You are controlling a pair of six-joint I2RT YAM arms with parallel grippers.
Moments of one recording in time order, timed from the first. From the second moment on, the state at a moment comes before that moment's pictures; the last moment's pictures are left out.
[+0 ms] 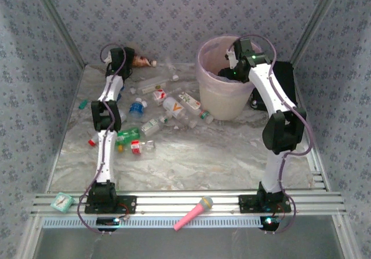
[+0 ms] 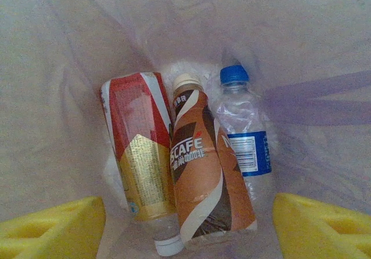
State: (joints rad) left arm 0.00 2.90 2.68 -0.18 0.06 -1.23; right arm 0.22 1.95 1.96 -1.01 -0.03 -0.03
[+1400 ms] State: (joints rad) left arm 0.06 2.07 1.43 0.57 0.22 -1.43; right arm 0.29 1.57 2.05 -1.07 -0.13 0.00
